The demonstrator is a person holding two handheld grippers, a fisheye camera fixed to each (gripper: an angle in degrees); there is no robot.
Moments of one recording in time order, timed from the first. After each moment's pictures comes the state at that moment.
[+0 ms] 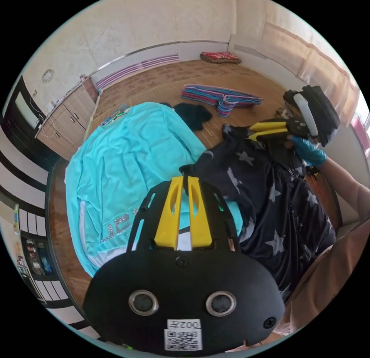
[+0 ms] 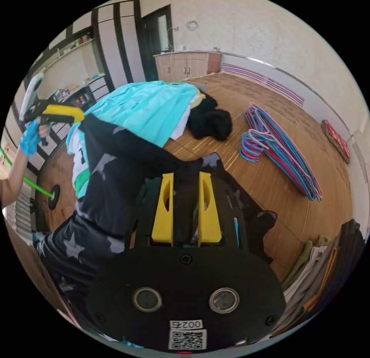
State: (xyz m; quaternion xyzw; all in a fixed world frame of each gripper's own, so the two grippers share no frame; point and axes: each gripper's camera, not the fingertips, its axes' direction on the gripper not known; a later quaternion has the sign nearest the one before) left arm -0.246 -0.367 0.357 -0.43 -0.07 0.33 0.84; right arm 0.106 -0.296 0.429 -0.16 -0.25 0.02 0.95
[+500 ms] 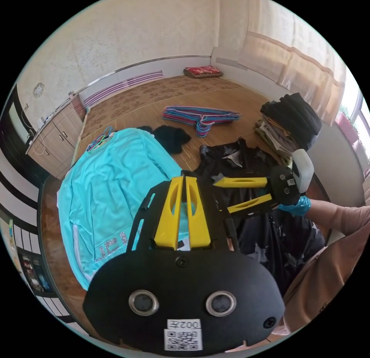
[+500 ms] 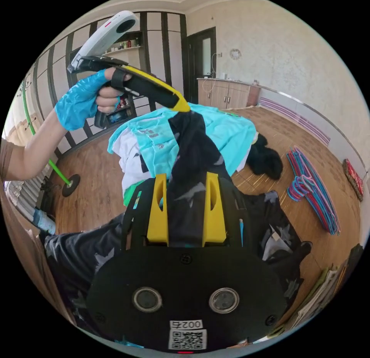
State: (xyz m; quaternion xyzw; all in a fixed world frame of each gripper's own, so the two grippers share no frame) left arm -0.227 -0.363 0.348 -0.42 0.01 0.34 0.84; right arm 0.000 -0.325 0.339 -0.03 -0.31 -0.02 0.95
